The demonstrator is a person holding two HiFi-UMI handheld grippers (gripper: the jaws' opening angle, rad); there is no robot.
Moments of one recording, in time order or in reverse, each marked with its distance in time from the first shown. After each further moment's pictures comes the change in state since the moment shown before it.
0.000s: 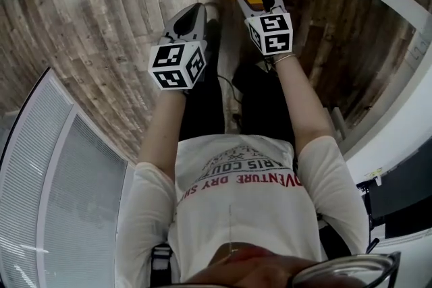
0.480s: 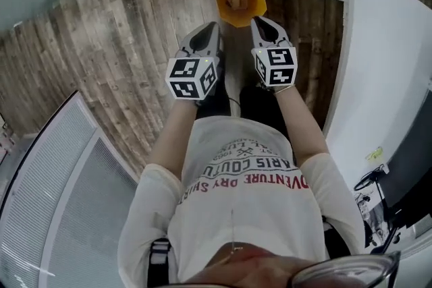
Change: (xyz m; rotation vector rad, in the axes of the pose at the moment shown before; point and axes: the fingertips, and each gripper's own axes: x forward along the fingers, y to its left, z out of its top) left arm -0.114 -0.123 0.128 0.131 -0.088 -0.130; right arm -0.199 0.031 0.147 0.074 -0.191 -0.160
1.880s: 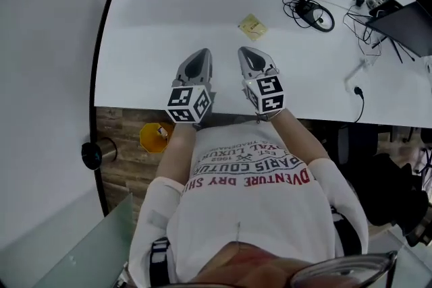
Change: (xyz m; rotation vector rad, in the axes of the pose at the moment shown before) left arm -0.159 -0.727 -0.155 0.795 0.080 -1.164; right arm -0.731 -0.175 -0.169 0.500 -0.598 -1.117
